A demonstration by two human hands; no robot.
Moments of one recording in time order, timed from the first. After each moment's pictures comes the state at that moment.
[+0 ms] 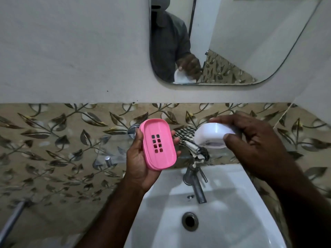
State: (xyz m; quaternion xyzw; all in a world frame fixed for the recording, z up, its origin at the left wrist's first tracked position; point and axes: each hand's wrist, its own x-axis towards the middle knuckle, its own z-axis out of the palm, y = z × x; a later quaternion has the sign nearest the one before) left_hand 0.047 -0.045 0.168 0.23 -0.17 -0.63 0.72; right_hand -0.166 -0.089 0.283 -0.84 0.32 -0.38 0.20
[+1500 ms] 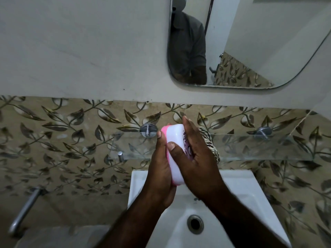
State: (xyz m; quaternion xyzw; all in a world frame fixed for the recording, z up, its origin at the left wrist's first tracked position) left_hand 0.001 -0.015 0.206 0.29 -0.15 -0.56 0.76; right_hand -0.071 -0.056 0.211 -0.77 0.32 -0.41 0.36
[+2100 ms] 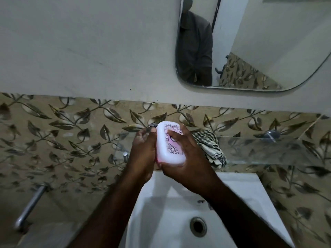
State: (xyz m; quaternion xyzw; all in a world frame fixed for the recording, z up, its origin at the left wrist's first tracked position) left_hand 0.072 -0.037 0.191 0.52 -0.16 -0.41 0.74; right_hand -0.055 -0.082 0.183 -0.85 0.28 -0.32 0.31
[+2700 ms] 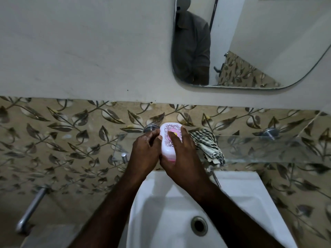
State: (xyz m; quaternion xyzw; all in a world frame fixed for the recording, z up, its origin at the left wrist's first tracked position) left_hand 0.083 -0.043 0.170 0.68 -0.42 -0.18 0.57; right_hand -0.033 -0.091 0.157 -0.86 0.38 -0.29 0.20
